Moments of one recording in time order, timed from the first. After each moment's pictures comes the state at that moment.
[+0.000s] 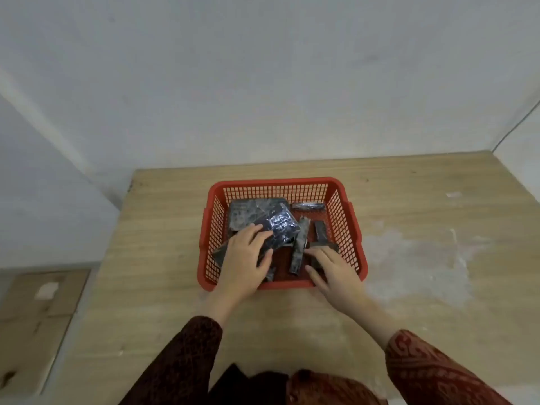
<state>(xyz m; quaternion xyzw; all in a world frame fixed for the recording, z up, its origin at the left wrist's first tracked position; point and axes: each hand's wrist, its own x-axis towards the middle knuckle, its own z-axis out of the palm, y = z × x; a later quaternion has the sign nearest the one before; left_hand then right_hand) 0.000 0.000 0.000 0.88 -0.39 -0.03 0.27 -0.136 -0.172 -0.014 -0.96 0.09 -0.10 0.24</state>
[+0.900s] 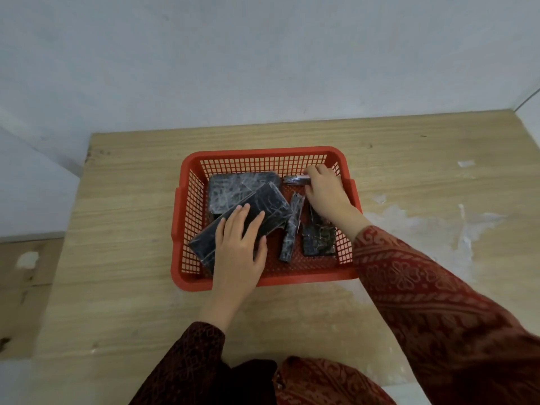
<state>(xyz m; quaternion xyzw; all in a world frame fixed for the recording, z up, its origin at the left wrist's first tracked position) -0.005 -0.025 -0.028 0.90 -0.34 0.01 0.26 -0.003 -0.262 -0.029 -0.96 0.22 -0.01 0.16</state>
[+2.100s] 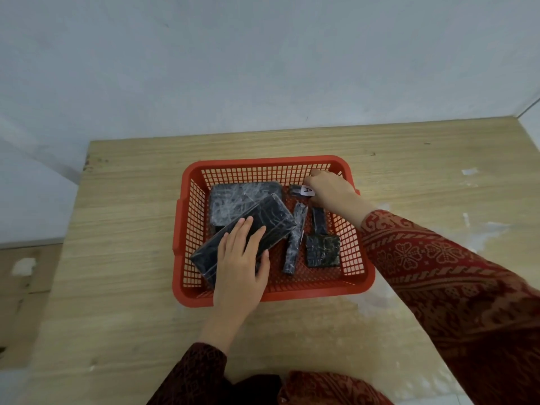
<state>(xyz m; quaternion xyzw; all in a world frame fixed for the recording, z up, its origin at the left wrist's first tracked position) -0.005 -0.023 -0.032 0.90 -0.33 0.00 0.29 0.024 -0.289 -0.024 -0.99 0.11 0.13 0.03</state>
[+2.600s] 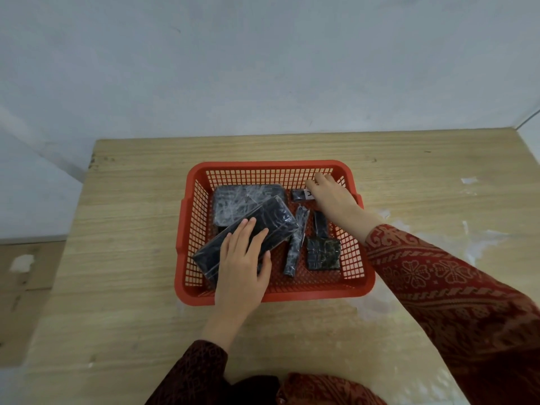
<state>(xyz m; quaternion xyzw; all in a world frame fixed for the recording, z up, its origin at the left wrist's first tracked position) -0.006 -0.023 -0.029 0.90 -0.33 0.00 0.29 0.011 -0.277 -0.021 -0.99 0.11 0.08 0.03</state>
